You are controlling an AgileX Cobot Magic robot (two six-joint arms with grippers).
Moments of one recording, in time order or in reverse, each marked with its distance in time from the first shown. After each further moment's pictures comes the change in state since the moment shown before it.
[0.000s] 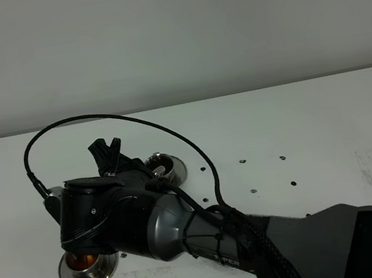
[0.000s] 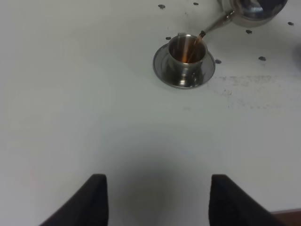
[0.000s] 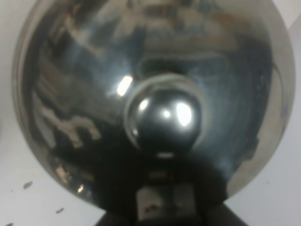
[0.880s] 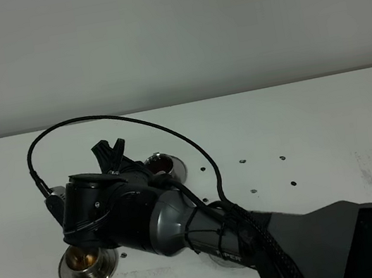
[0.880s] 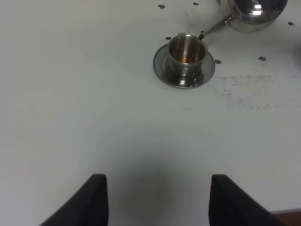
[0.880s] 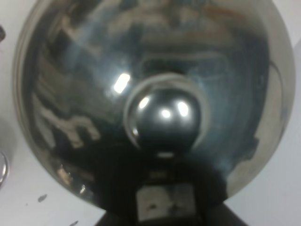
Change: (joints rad) left arm 0.000 0.000 0.000 0.000 0.000 0.000; right arm -0.013 0.000 0.000 0.060 -0.012 -0.007
